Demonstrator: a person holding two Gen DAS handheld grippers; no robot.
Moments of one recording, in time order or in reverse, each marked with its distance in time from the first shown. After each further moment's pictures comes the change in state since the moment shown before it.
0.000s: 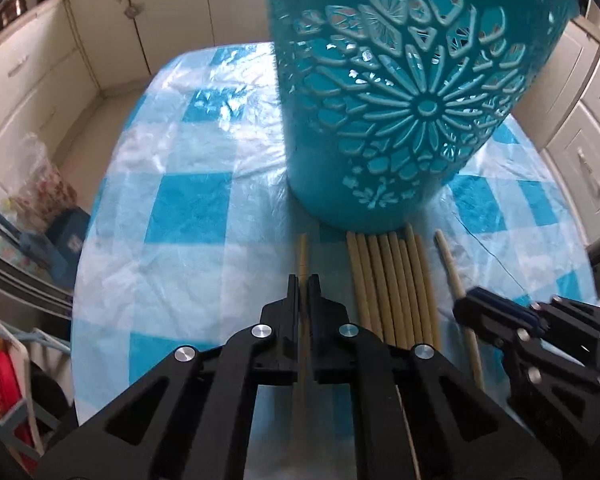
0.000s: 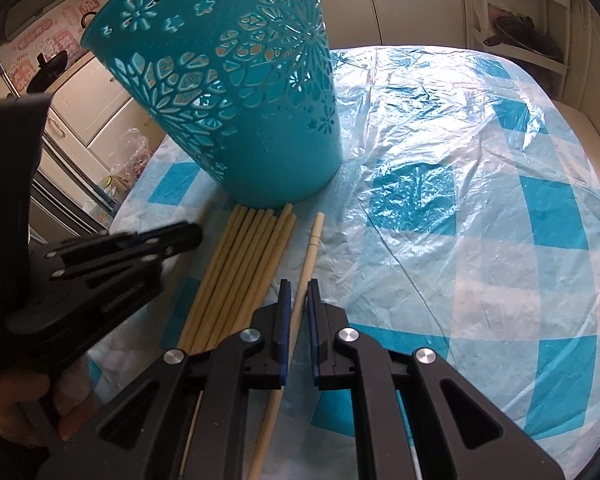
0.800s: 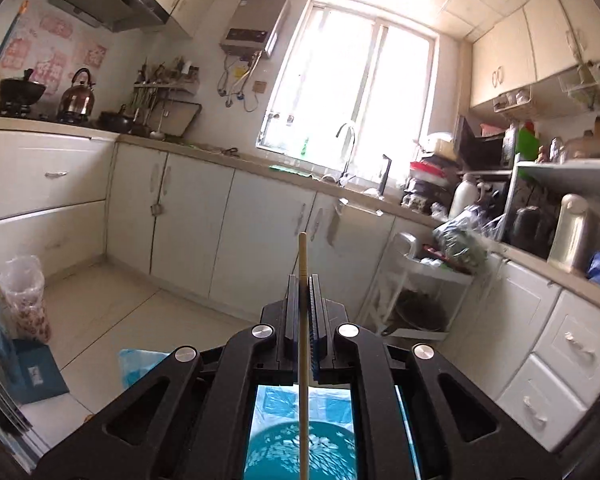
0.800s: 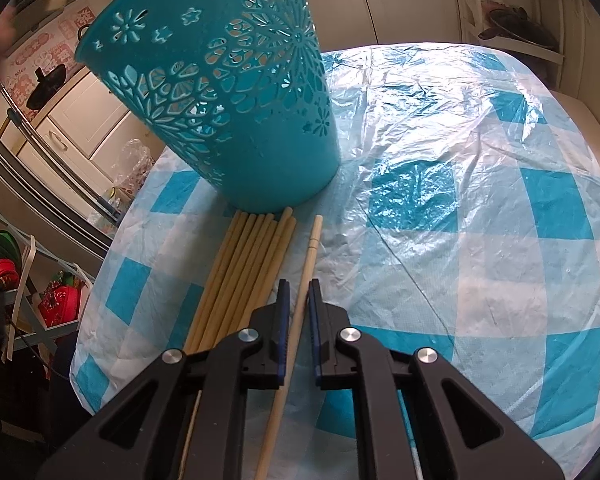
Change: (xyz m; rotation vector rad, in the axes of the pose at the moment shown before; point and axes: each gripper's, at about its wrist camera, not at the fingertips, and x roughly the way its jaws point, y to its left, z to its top) left arm -0.179 -0.011 0.132 -0.219 -0.897 -0.067; right arm 0.003 -0.005 0.002 0.039 -0.007 0.030
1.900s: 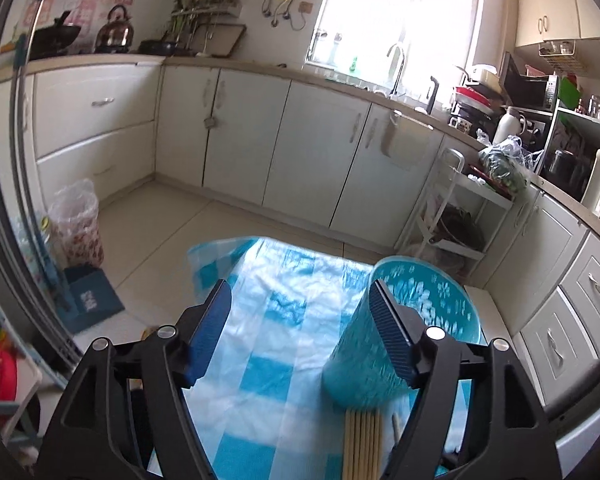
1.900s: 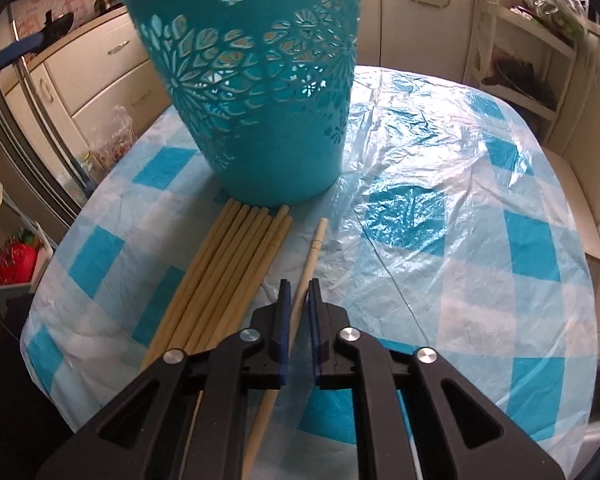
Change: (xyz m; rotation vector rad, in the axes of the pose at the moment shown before) left arm -0.068 0.095 -0.067 -0.027 0.319 0.125; right arm 0.002 0.025 -0.005 -0.162 -0.014 -0.153
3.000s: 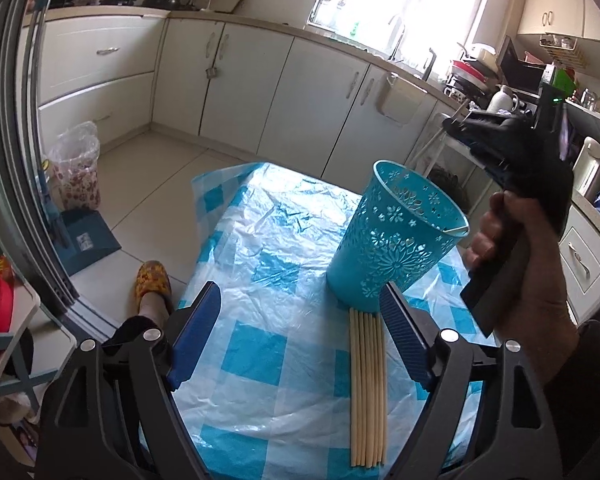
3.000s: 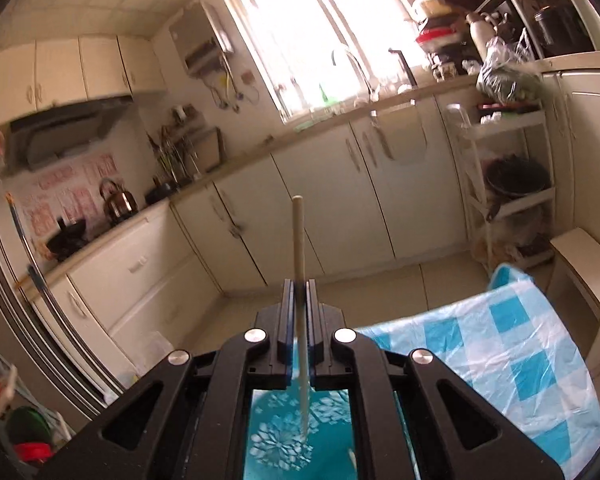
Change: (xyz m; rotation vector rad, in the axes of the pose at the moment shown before) left arm -0.041 0.032 -0.072 -0.055 0.145 -0.061; right arm -0.078 0.000 0.161 0.239 -0.608 0.117
